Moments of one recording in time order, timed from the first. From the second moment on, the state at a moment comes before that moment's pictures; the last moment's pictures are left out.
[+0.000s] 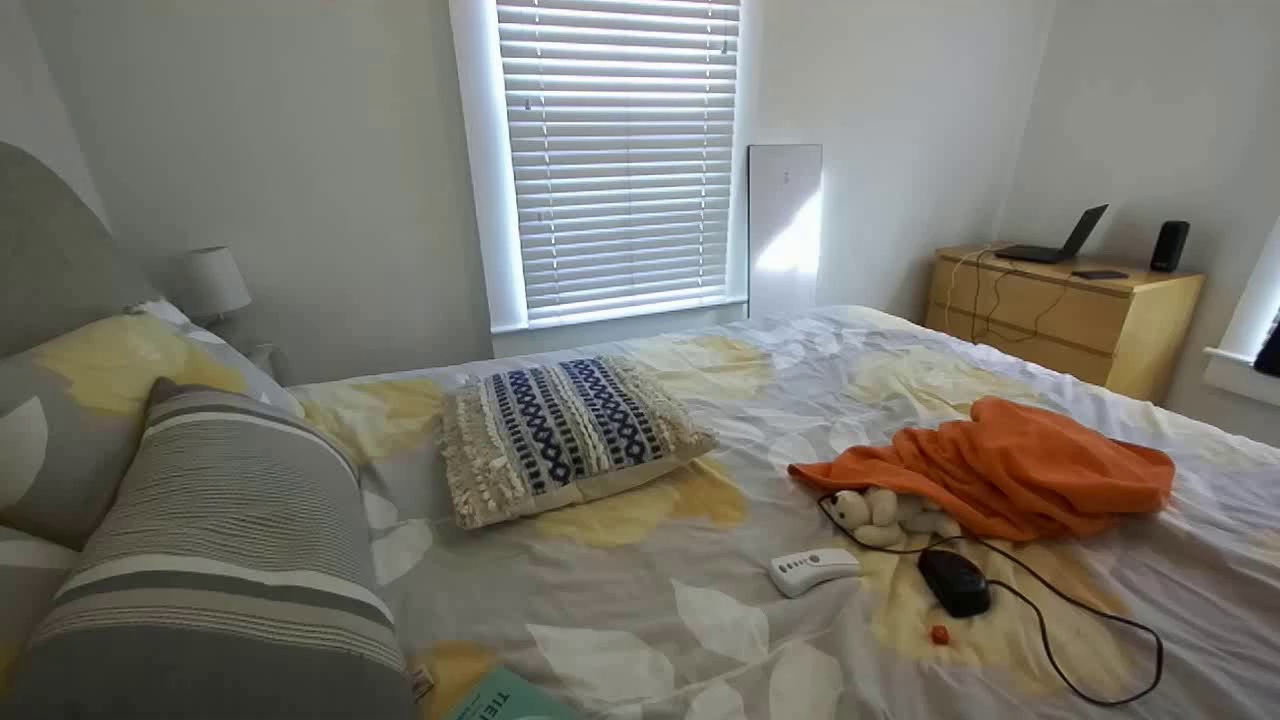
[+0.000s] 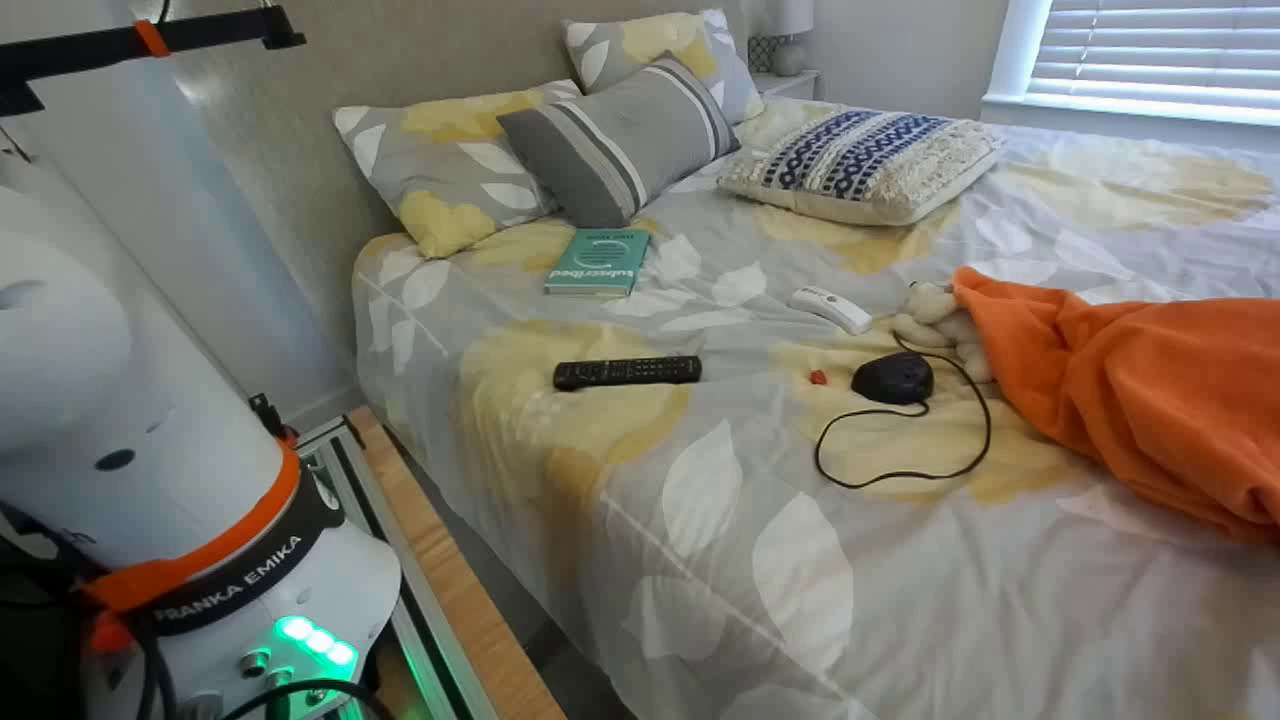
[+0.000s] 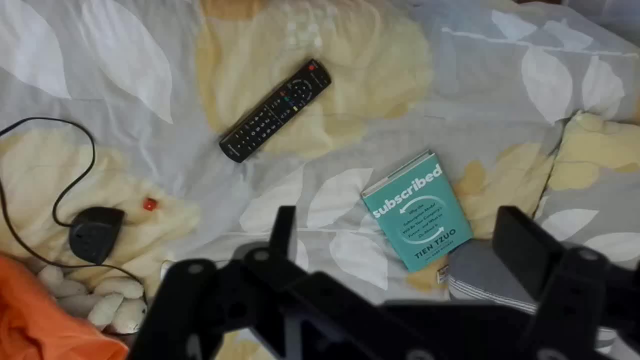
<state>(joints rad) 0.14 -0.61 0.00 -2.33 0.22 1.77 -0.07</state>
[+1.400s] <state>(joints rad) 0.00 -0.47 -0.17 -2.50 0.17 2.23 -0.25</state>
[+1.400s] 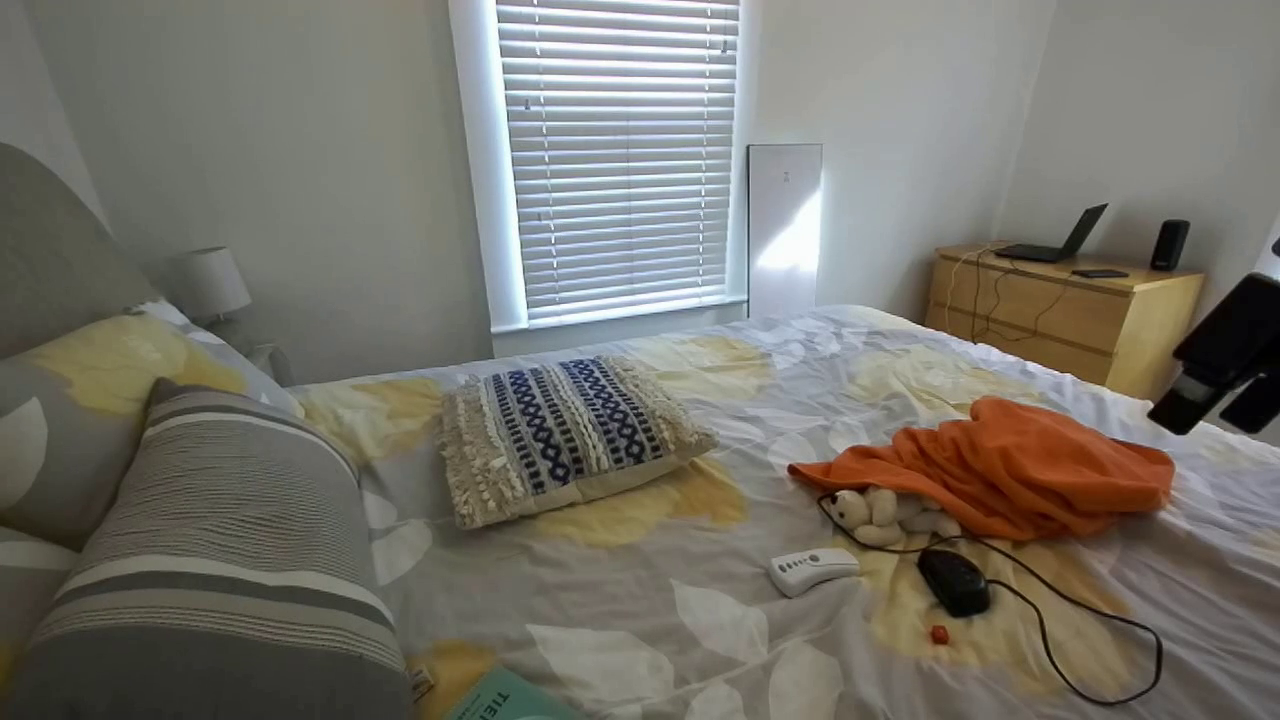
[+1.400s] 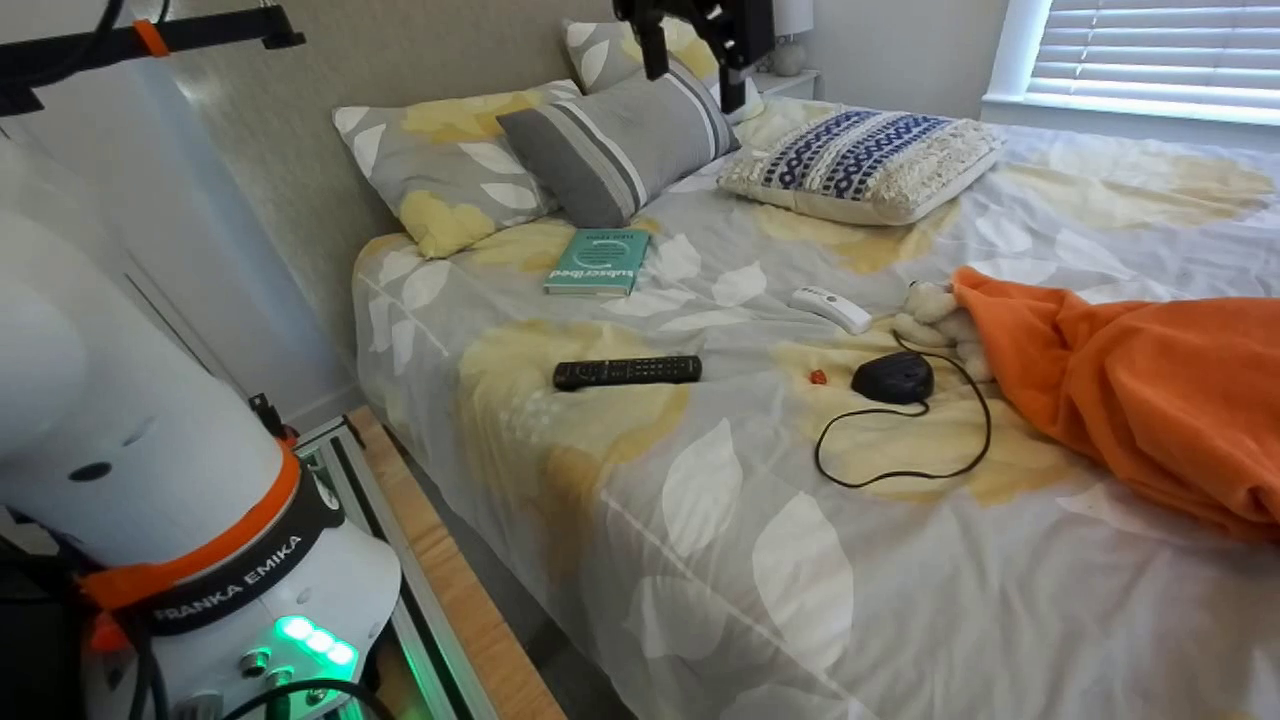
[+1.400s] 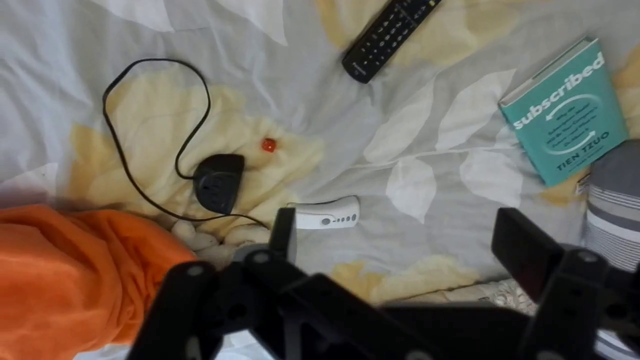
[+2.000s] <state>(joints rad) 0.00 -0.26 -0.30 -2.51 0.28 2.44 -0.53</state>
